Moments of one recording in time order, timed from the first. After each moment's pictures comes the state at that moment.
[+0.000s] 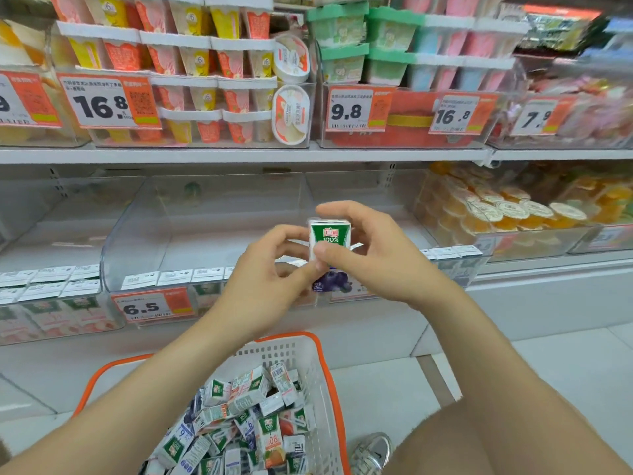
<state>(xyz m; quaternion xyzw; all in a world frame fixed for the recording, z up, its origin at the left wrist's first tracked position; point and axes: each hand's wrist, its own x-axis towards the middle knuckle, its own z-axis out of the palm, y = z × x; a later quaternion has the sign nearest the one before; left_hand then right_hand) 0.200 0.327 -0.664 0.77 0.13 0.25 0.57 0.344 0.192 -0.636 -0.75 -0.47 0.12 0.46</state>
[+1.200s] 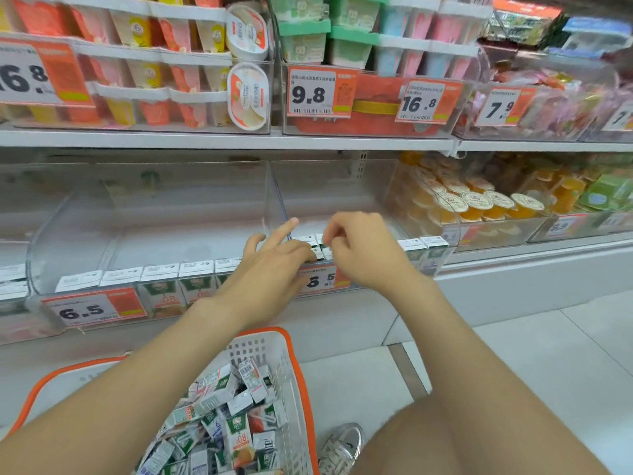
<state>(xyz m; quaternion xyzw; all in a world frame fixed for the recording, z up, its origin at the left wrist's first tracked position) 0.275 0.344 -0.723 0.98 0.01 0.17 0.09 0.398 0.190 -0.668 -0.86 -0.43 -0.04 0.25</state>
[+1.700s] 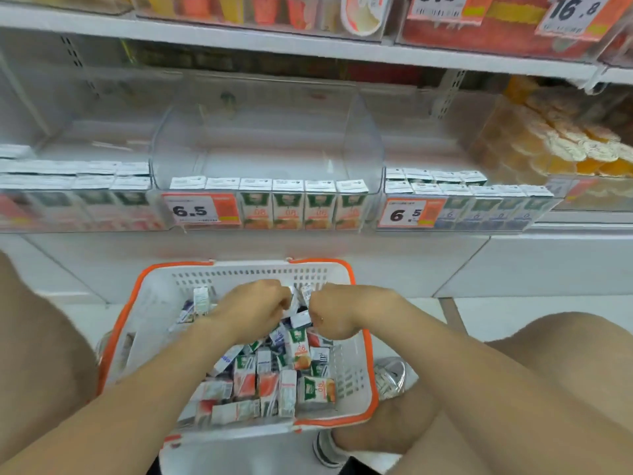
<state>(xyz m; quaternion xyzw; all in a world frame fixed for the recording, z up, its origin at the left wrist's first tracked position) 0.118 0.390 -0.866 0.98 0.14 -0.07 0.16 0.261 0.252 -0.809 -0.73 -0.58 0.32 -0.15</state>
